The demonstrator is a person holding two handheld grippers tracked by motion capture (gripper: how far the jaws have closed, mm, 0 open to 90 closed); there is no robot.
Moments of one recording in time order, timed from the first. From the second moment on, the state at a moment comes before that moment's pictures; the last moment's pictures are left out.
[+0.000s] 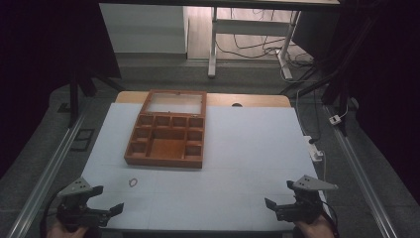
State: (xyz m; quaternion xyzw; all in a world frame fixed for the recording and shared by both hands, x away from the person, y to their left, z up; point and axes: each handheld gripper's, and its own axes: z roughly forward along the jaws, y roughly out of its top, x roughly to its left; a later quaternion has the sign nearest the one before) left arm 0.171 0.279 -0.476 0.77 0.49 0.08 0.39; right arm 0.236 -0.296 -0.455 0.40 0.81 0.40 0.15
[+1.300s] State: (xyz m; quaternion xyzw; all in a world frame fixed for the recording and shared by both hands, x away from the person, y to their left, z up) left arm 0.185 0.274 -0.474 0.78 0.48 0.09 0.38; right arm 0.241 -0.294 -0.457 0.40 0.82 0.39 0.11
